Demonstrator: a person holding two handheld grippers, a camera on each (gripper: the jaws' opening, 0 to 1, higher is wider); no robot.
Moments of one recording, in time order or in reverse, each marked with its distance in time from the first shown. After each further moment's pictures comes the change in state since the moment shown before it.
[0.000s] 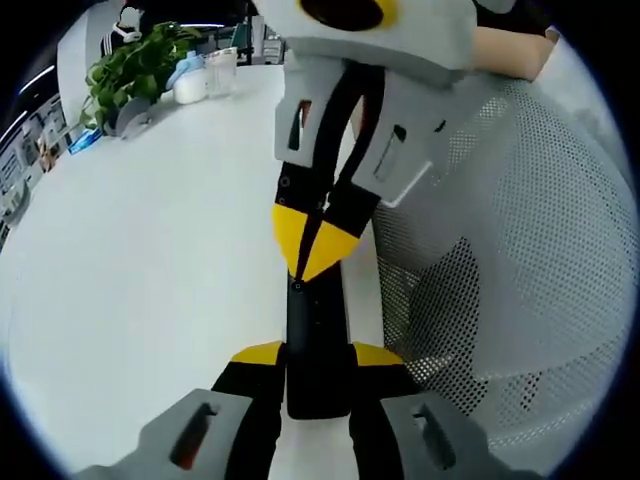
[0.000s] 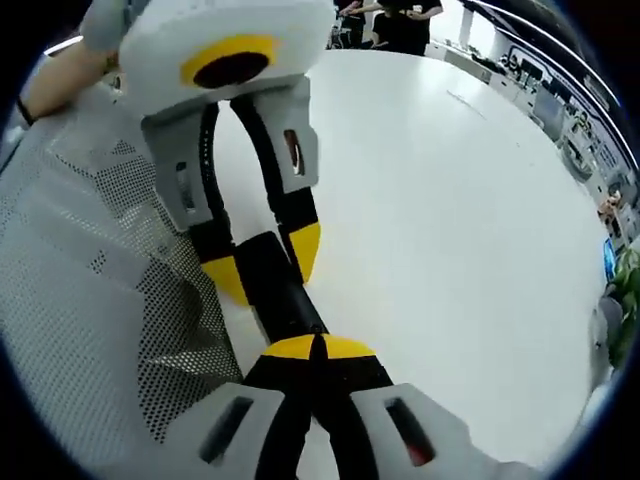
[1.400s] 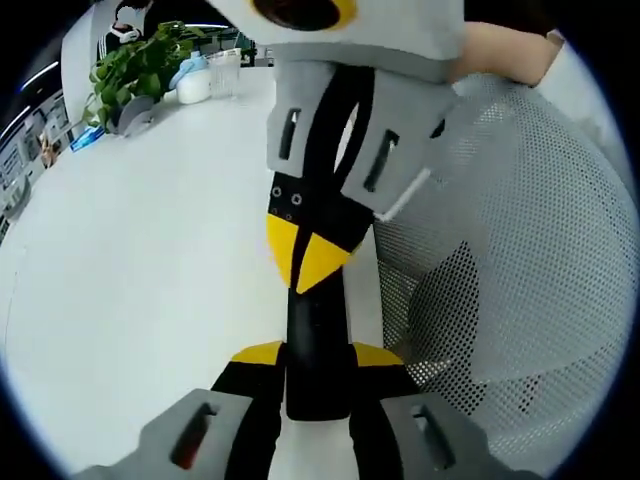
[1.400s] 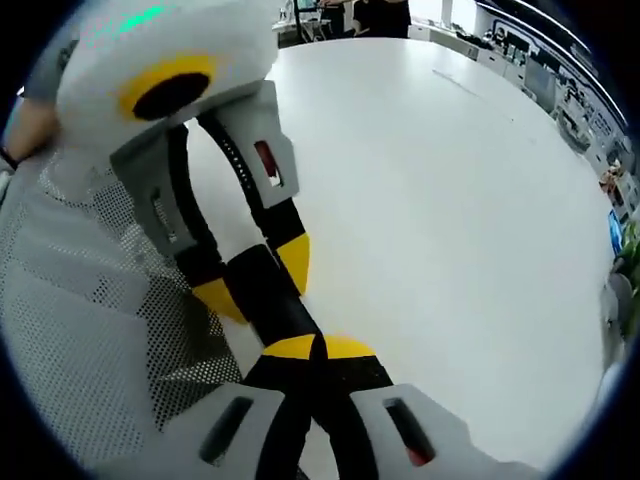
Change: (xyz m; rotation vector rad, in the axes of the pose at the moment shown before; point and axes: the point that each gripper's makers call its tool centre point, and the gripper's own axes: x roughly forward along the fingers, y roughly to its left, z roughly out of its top) left arm 0.000 0.000 0.000 -0.025 -0.014 -0.005; right arm 0.001 0.007 0.001 0.081 0.004 0.007
